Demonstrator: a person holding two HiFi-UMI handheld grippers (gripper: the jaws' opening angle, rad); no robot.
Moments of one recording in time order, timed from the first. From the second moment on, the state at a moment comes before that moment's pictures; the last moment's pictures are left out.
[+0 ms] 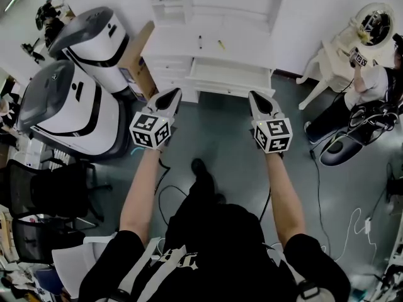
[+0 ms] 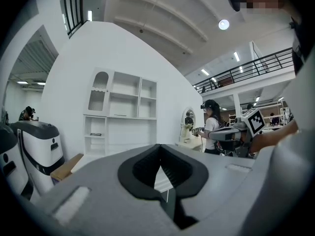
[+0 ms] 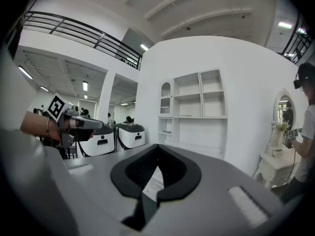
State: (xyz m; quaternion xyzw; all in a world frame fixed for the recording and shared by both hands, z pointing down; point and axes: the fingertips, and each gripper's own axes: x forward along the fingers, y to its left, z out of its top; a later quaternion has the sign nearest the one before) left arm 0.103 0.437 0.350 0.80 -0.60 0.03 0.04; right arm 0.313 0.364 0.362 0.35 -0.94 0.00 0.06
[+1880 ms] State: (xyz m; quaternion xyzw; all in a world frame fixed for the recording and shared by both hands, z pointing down) left arm -0.035 0.184 0.389 0.82 -0.56 0.03 0.06; right arm 0.179 0.109 0.399 0.39 -0.92 0.01 0.11
